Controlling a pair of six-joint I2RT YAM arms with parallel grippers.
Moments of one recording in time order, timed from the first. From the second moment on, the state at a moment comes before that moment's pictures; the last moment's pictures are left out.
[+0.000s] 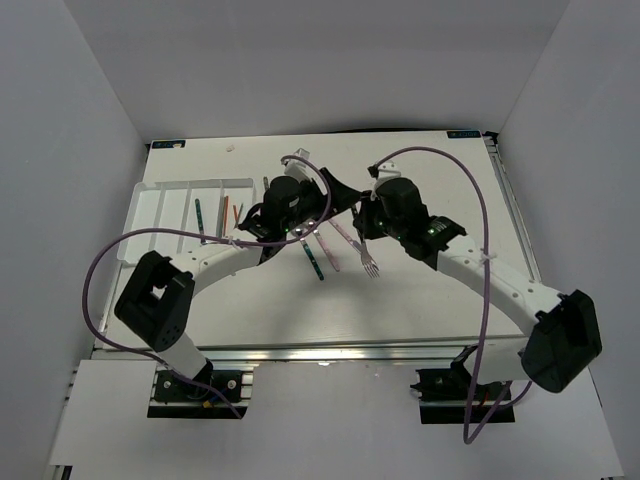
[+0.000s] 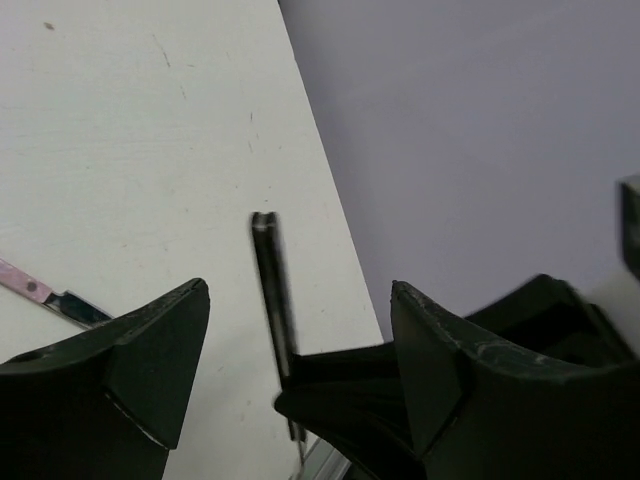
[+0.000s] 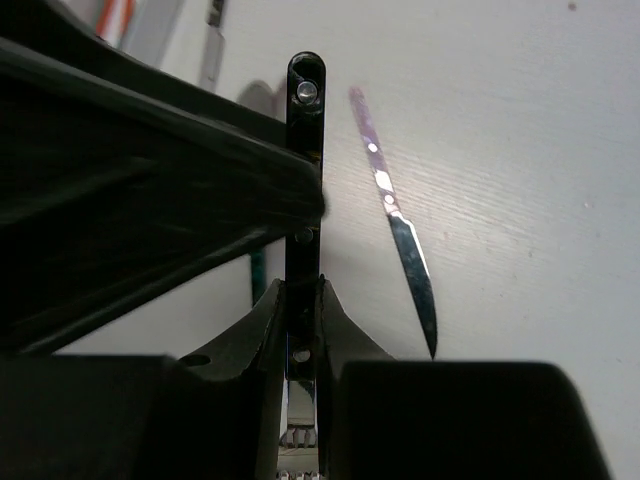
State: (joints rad) left arm -0.65 1.62 1.05 0.41 0.17 -0.95; right arm 0.68 1.35 1.08 -0.31 0.09 0.33
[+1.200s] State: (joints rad) left arm -0.06 2.19 1.87 -0.72 -0.68 -0.15; right arm 0.59 1.02 0.87 -0.36 -0.03 0.35
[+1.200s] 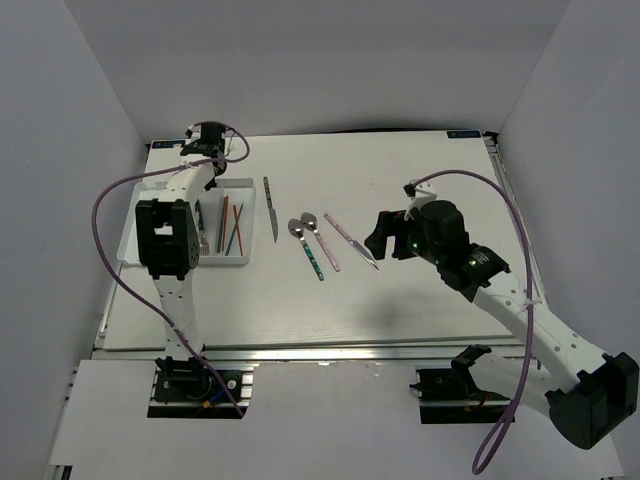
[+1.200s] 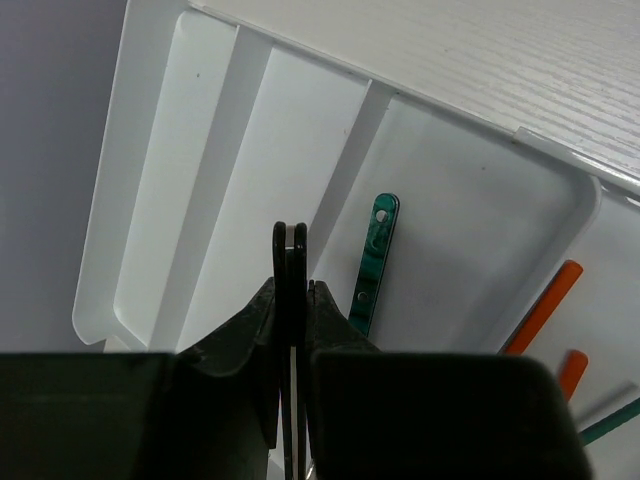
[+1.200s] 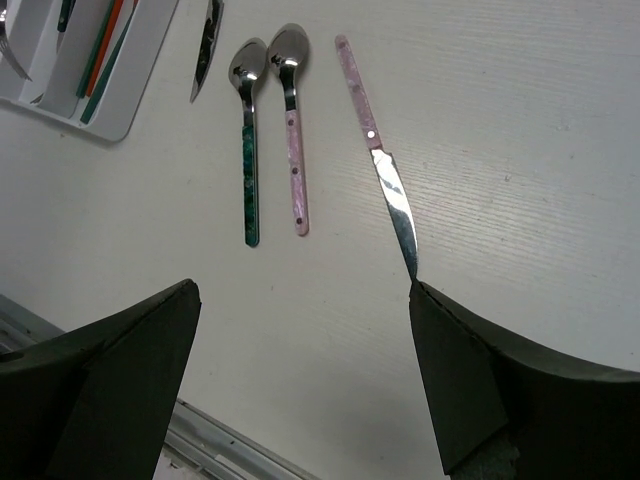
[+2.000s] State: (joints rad) left arm -0.08 1.89 1.78 -0.77 -0.70 -0.22; right arm 0.60 1.26 0.93 -0.37 -0.07 0.32
